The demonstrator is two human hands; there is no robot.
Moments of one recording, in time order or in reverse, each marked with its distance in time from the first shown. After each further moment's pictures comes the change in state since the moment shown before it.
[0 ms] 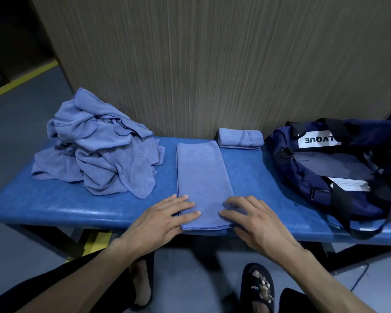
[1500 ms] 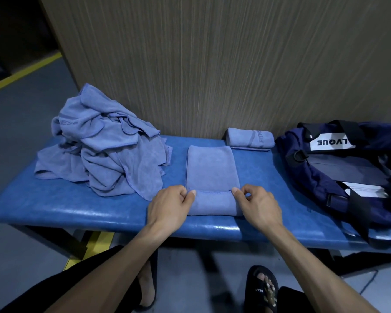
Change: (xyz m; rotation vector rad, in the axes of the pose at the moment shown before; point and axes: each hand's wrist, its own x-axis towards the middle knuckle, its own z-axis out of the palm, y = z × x) left_hand 0.052 0.011 -0.018 -0.238 0.085 -1.027; right_hand 0.065 -0.001 0.020 0.320 -0.005 0.949
